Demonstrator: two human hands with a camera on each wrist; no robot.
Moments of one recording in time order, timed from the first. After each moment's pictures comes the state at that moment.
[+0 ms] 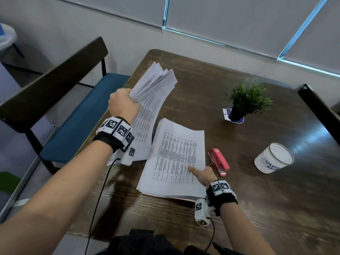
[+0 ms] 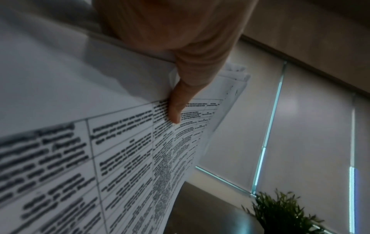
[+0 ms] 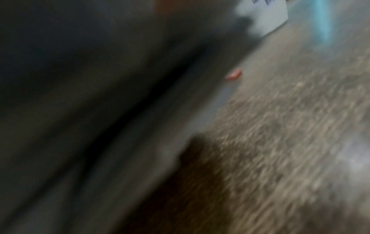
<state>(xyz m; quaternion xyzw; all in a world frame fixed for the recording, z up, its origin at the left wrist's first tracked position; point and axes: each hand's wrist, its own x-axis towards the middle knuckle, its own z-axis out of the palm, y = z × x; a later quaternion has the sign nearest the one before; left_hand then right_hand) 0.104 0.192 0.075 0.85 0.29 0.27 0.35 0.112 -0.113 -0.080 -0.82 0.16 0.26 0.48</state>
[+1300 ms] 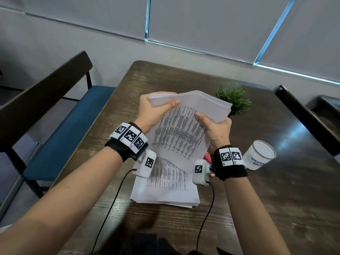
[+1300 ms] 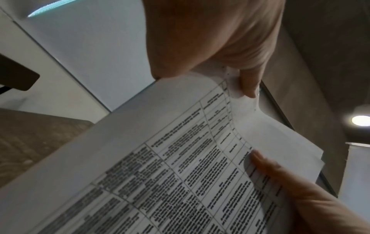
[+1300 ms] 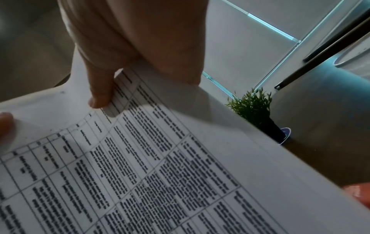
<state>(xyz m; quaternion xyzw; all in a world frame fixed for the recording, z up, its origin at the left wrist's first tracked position) 0.102 0.103 0.116 0.64 -0.02 0.20 0.74 0.133 -0.090 0.090 -0.62 -0.06 -0.10 0.77</state>
